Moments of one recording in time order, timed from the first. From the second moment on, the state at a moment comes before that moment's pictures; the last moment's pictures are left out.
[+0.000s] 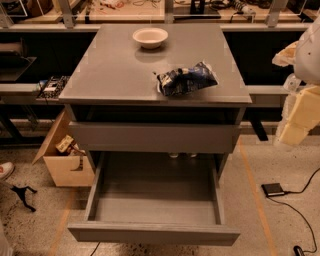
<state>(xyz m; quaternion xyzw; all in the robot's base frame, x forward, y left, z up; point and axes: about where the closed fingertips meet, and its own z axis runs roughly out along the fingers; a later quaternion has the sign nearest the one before) 0.438 -0.215 0.982 -0.60 0.78 -0.04 0.17</state>
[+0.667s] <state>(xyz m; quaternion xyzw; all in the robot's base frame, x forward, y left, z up) 0.461 -0.208 0.976 -0.60 0.78 -0.04 0.19</state>
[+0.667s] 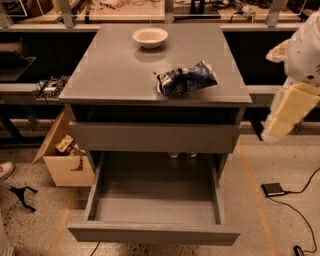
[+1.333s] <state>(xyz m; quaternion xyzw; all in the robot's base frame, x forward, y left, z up) 0.576 -0.160 0.947 -0.57 0.76 -0.04 0.30</state>
